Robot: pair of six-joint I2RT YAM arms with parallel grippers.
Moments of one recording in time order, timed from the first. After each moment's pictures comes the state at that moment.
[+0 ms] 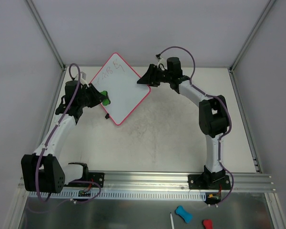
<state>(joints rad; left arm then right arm) -0.05 1.19 0.90 -0.23 0.29 -0.56 0.41 2.12 1.69 0.03 -0.77 0.64</state>
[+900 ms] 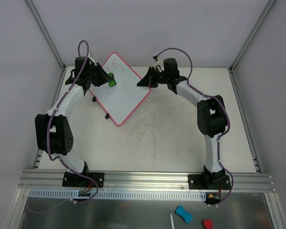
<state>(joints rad) -0.08 1.65 1.36 -0.28 0.30 -0.60 0.44 2.13 1.70 -0.01 -0.73 0.65</state>
